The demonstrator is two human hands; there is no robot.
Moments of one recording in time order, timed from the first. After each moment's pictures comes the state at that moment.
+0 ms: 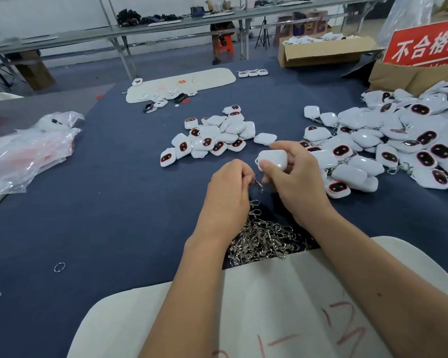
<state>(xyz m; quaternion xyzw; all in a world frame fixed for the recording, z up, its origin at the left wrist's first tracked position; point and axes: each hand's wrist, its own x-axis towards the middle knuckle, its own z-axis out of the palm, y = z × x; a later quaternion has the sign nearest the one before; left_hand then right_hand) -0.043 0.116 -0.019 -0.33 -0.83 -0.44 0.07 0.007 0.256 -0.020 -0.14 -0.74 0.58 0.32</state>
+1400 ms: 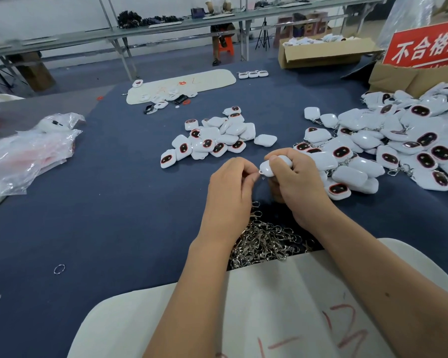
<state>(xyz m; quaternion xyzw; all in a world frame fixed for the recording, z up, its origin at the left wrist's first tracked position) -0.038 0.120 -0.014 -0.33 -0.79 -0.50 0.10 0.004 0.255 -0.016 -0.13 -0.66 0.69 0.25</state>
